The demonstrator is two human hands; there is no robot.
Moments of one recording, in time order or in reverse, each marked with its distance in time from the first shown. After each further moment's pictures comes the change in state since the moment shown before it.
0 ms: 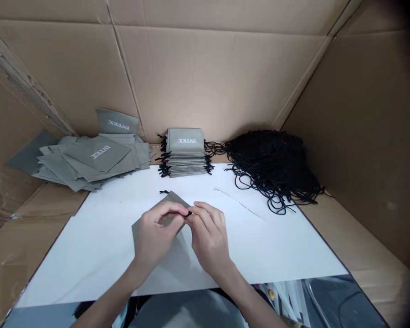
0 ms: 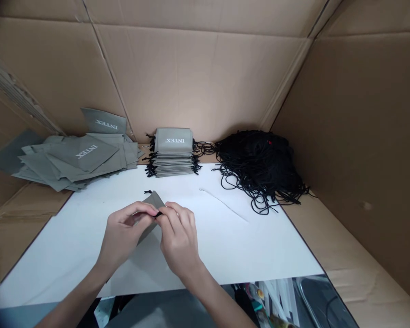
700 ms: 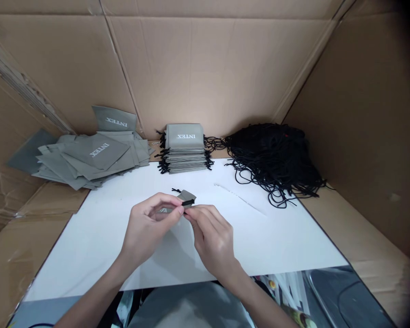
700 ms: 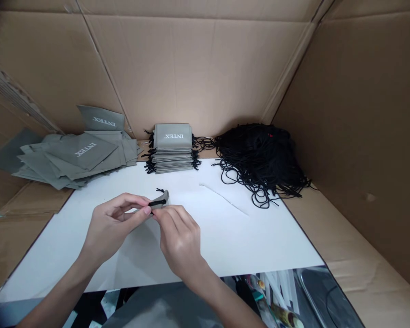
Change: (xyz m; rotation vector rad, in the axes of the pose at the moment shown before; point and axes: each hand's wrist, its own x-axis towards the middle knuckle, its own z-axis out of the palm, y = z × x) left_hand 0.005 0.017 -0.017 -0.013 -0.064 -0.049; right_hand 0.008 -0.005 -0.015 0.185 -0.009 0.069
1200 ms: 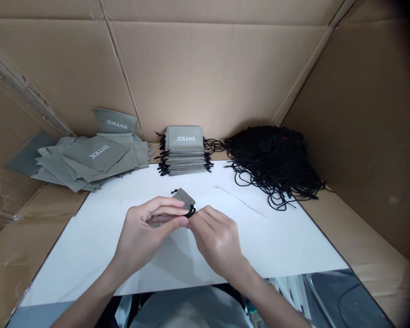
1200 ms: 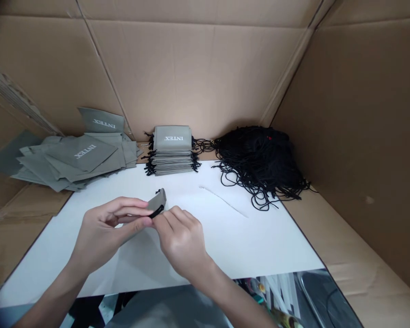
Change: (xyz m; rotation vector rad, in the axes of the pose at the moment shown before) left_hand -0.002 0.011 -0.006 -0.009 -0.069 -0.002; right_hand 0.014 0.003 -0.013 -0.205 -0.115 -0.191
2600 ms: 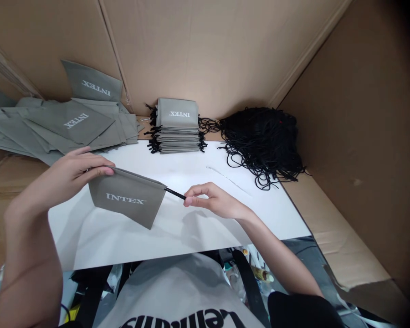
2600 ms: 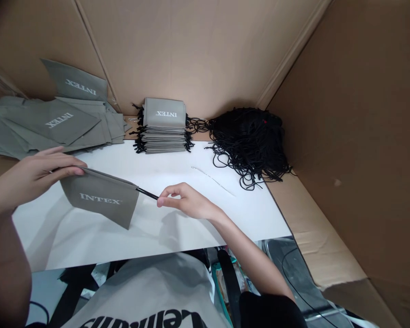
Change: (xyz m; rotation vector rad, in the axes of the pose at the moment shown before) left_hand 0.056 -0.064 -0.153 0.930 -0.243 0.374; right_hand -0.001 0.063 -0.007 0.968 -0.831 0.658
